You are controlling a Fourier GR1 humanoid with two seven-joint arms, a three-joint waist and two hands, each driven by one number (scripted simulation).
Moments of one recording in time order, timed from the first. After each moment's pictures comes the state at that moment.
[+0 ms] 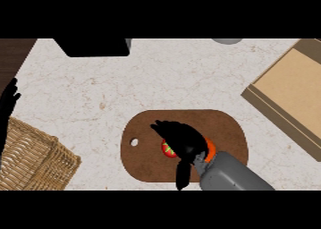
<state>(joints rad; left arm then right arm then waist) -0.10 0.61 -0.07 -1.39 0.03 0.30 0.03 -0.48 -0.18 0.76 -1.36 0.47 0.29 0.47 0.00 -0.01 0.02</state>
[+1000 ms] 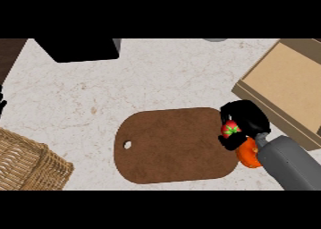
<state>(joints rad) -0.03 0.62 -0.02 -1.42 0.03 0.32 0.05 -0.44 -0.48 0.57 -1.17 0.65 -0.02 0.18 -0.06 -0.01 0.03</state>
